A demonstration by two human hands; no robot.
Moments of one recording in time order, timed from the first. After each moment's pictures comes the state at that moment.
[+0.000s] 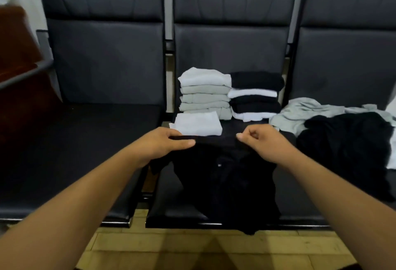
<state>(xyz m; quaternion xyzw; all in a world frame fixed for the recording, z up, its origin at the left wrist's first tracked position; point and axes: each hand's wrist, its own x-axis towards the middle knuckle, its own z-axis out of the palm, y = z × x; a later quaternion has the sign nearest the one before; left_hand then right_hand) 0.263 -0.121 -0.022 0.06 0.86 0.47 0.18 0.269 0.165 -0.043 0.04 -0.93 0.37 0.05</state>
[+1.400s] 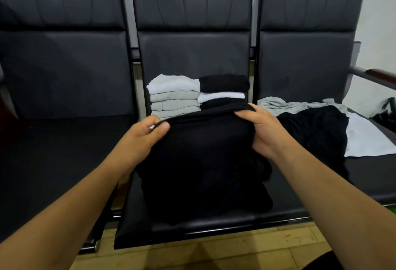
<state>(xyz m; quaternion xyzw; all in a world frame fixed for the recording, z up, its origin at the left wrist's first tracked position) 0.254 -0.078 -0.020 0.20 0.80 0.56 0.01 0.283 0.205 -0.006 -0.01 -0.59 0.81 0.02</state>
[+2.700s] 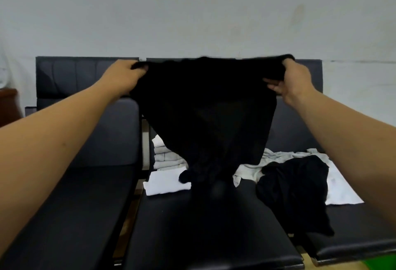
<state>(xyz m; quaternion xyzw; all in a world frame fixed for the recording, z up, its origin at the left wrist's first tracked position) 0.220 -0.086 0.244 0.14 0.87 0.40 -0.27 0.254 0.295 0.234 -0.07 -0.59 0.74 0.32</state>
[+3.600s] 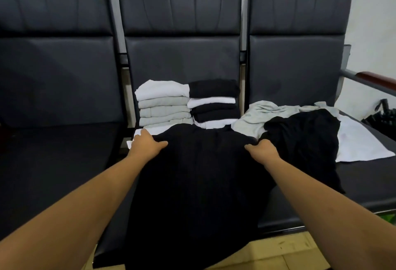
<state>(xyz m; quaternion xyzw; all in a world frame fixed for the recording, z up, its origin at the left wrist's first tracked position) 0.162 -0.028 -0.074 -0.05 0.95 0.31 0.01 0.230 0.293 -0.096 -0.32 -0.86 0.39 0.03</state>
